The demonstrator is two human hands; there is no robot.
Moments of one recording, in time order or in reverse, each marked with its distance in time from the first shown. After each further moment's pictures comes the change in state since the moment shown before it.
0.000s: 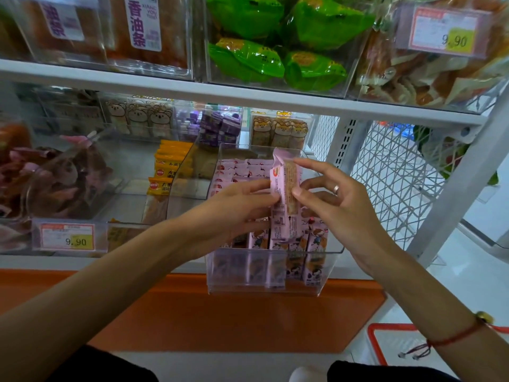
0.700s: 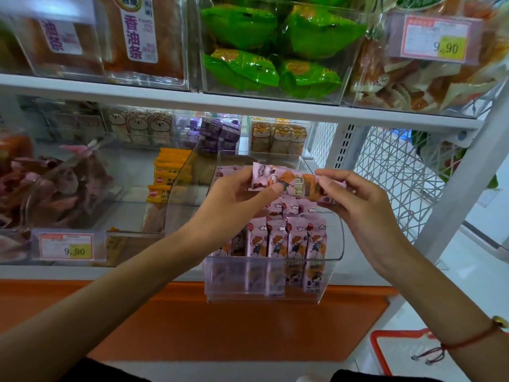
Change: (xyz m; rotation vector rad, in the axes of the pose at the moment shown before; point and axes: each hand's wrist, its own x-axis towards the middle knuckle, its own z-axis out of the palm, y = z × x) left_hand -0.005 0.004 0.010 0.337 0.260 0.356; right_hand 0.006 0.009 -0.022 0.178 0.088 0.044
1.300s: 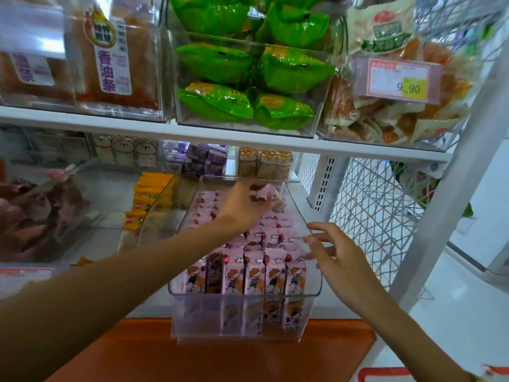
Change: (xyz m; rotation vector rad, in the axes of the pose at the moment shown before) left_hand 0.111 -0.050 0.027 0.382 0.160 0.000; right_hand -0.004 0.038 -0.022 -0.583 -0.006 0.079
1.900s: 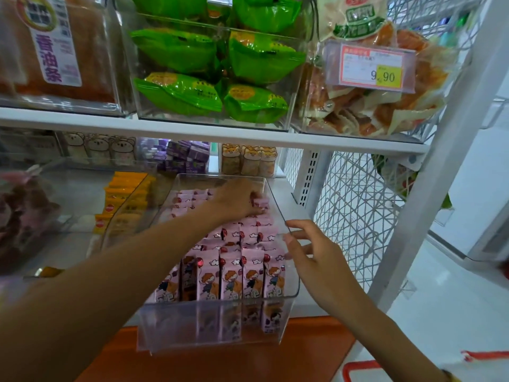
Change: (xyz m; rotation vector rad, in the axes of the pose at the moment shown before) left_hand 0.055 -0.017 0.022 0.678 -0.285 0.221; right_hand 0.001 0.011 0.001 0.001 -0.002 -0.015
